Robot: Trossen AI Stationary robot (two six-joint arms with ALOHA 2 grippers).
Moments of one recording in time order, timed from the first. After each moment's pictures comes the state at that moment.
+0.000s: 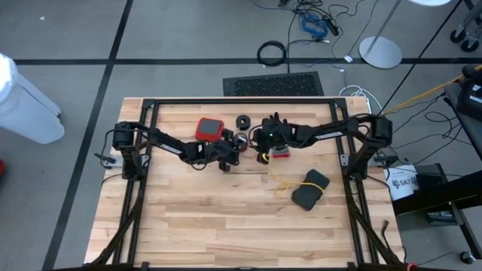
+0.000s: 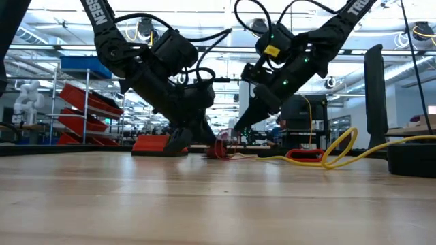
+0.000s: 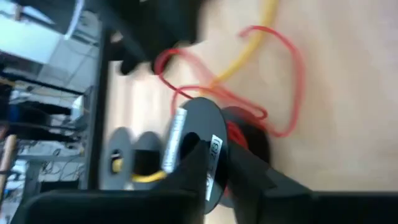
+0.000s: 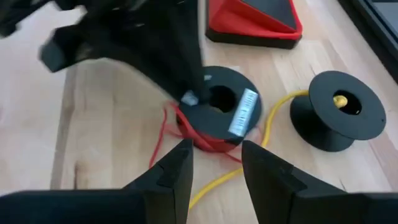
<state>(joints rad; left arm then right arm) 0.12 1.85 0.78 0.44 -0.36 0.72 -0.27 1.69 0.86 0.14 -0.01 -0.12</state>
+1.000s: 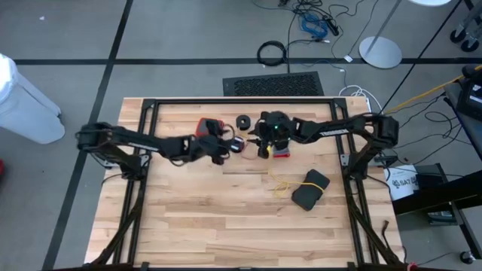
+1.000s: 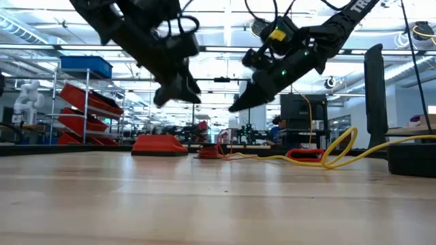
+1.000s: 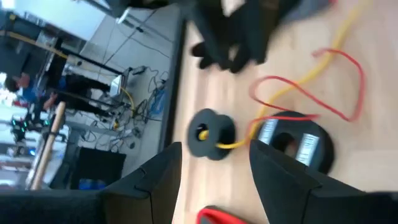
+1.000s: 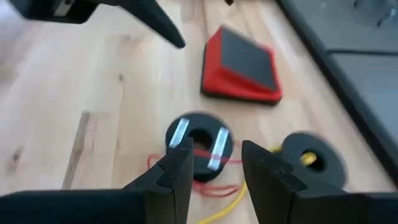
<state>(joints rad) 0.06 1.52 0.78 0.17 -0.56 0.63 -0.32 1.65 0.86 0.23 -0.09 -0.19</state>
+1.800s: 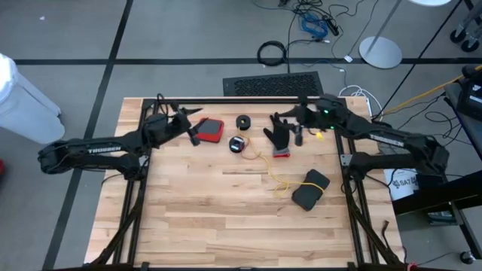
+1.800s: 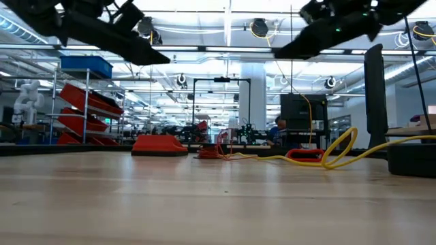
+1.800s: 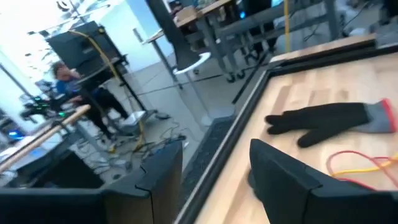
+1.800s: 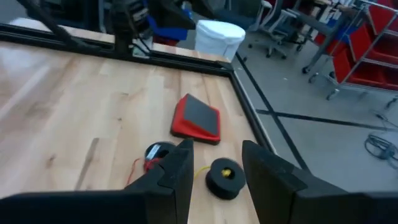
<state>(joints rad) 0.38 0.94 0.45 0.40 -0.23 0.45 -0.52 1.03 0.70 0.04 -0.29 -0.36</state>
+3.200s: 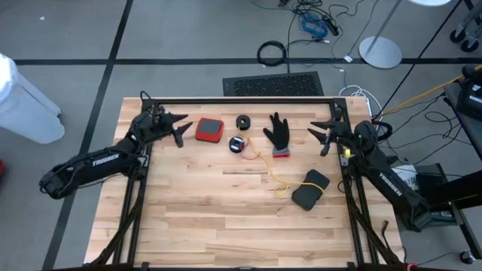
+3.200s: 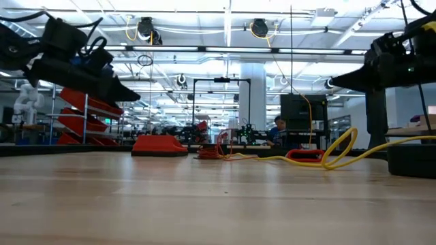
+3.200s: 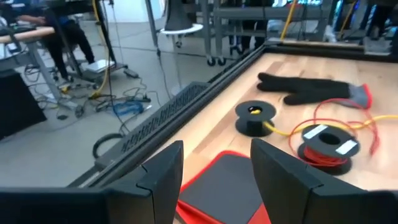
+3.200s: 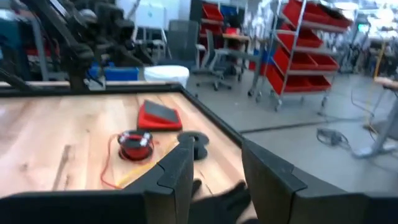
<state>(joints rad) 0.86 0.81 0.10 0.52 0.29 0.15 -1.02 0.15 0.04 0.10 -0.59 -0.11</state>
